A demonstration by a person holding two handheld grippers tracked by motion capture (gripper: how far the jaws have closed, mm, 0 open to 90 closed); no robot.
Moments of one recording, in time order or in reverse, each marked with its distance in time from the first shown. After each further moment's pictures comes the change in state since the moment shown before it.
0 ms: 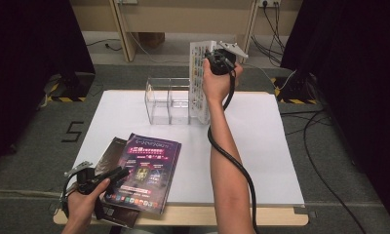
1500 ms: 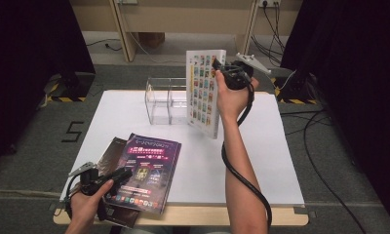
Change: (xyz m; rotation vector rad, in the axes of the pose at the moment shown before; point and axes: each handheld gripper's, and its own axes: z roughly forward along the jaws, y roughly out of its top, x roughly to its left) left arm -0.007 -0.004 0.005 0.018 -0.002 0.020; right arm -0.016 0.000 -0.072 -0.015 0.112 0.060
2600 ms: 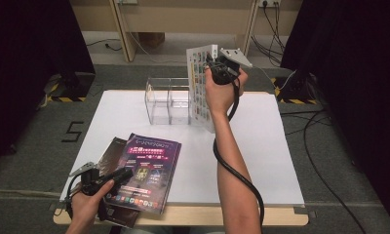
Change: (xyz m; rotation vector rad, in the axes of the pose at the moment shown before) left arm -0.001 0.000 0.001 0.002 -0.008 -0.001; right arm 0.026 -0.001 0.025 -0.029 -0.103 -0.160
